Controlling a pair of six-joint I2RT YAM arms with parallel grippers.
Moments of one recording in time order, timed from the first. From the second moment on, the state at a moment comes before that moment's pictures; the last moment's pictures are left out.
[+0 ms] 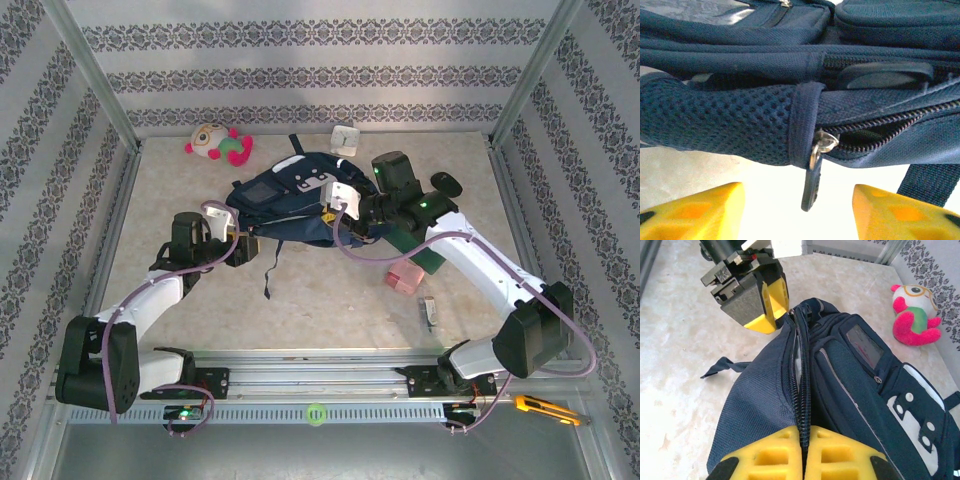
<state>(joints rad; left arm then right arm) -0.10 1.22 0.55 0.04 0.55 -0.14 0.50 1.42 1.26 -0.53 -0.64 -0.76</state>
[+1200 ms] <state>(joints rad) -0.36 1.24 0.76 -0.14 0.87 -0.13 0.65 1.48 1.11 -0.28 -0.43 -0.64</state>
